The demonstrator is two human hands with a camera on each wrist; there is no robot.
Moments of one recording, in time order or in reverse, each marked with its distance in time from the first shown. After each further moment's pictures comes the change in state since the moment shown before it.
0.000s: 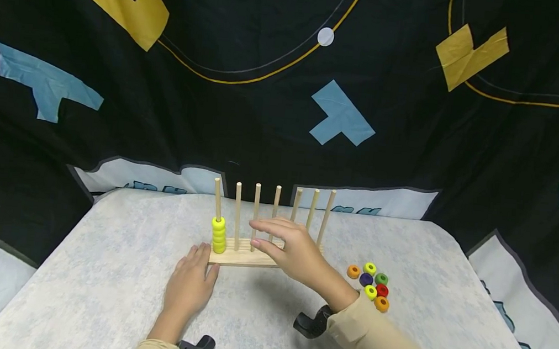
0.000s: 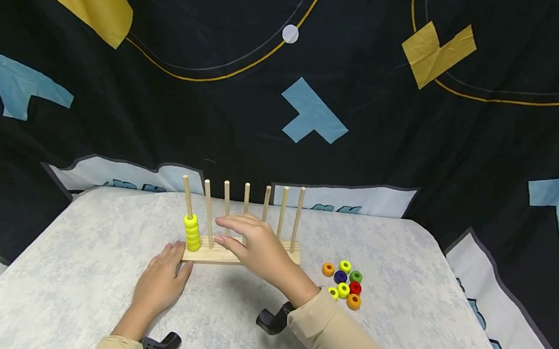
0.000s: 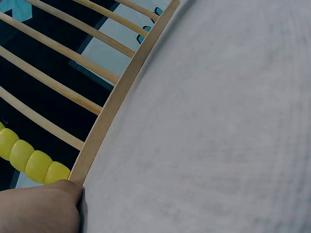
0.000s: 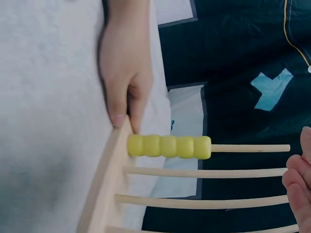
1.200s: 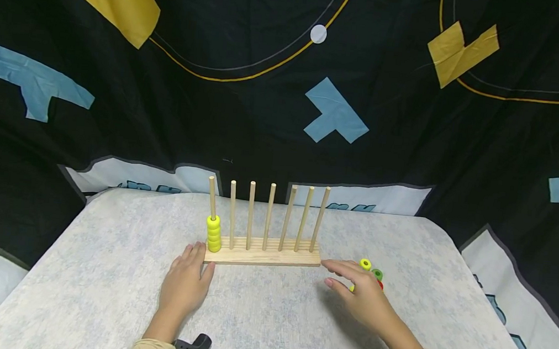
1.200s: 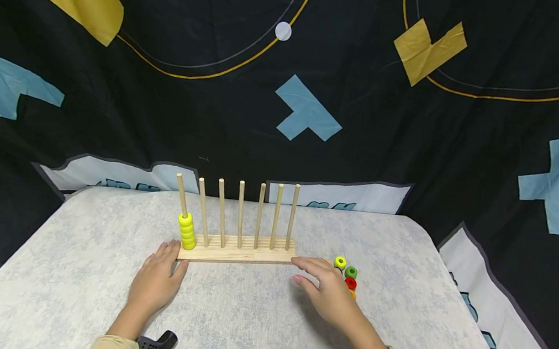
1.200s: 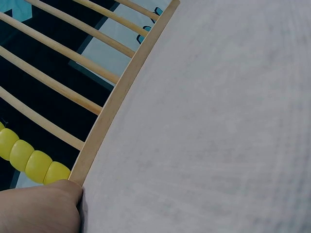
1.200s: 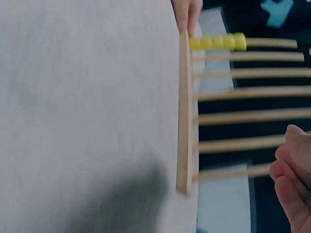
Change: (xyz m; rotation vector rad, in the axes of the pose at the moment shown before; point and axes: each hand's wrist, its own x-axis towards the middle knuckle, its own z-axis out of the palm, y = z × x) left_hand 0.001 -0.001 0.000 -0.003 -0.022 0.009; right_hand -0.136 0.052 -0.050 -0.169 0.063 0.232
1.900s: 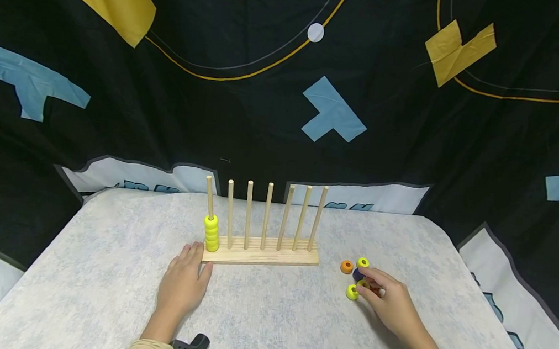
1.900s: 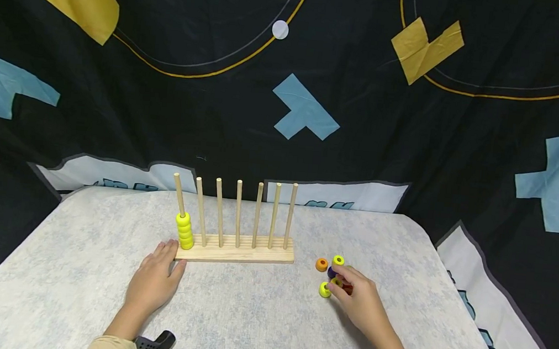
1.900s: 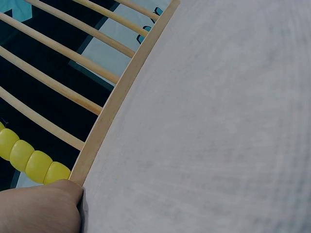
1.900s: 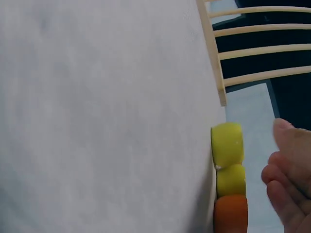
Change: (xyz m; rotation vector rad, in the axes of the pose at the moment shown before) left_hand 0.000 0.001 -0.001 0.003 -0.005 -0.008; right_hand -0.042 0.053 -0.023 -0.034 0.004 0.300
